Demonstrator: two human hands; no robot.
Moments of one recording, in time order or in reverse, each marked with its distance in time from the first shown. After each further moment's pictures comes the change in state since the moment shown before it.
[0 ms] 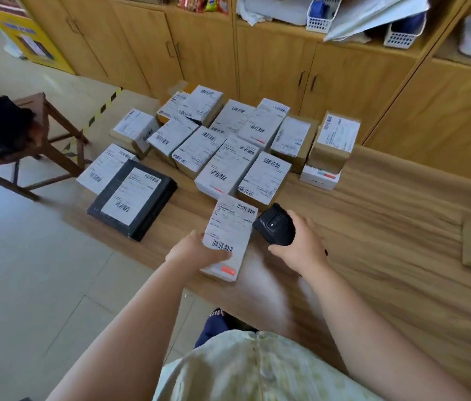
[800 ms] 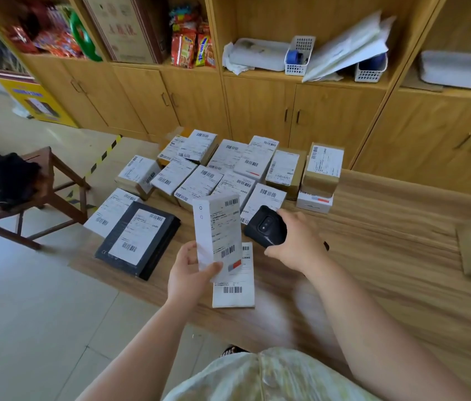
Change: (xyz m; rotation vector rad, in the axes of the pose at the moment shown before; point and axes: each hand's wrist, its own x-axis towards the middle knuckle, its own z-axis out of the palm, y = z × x) left_hand -0.025 -0.005 -0.017 -0.687 0.278 0.211; right_hand -0.003 -0.062 -0.050 -0.075 0.042 -0.139
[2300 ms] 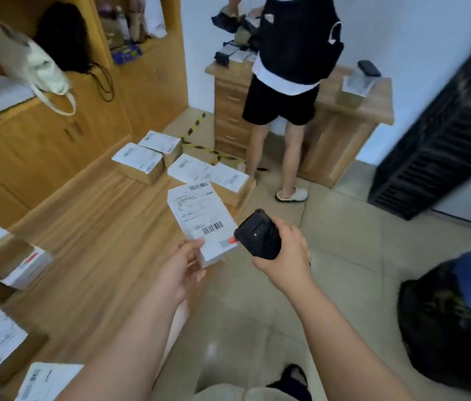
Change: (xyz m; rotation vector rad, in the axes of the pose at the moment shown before) left_hand -0.178 0.042 0.161 0.201 -1.477 -0.155; right_hand -0.349 0.060 0.080 0.334 1.179 1.166
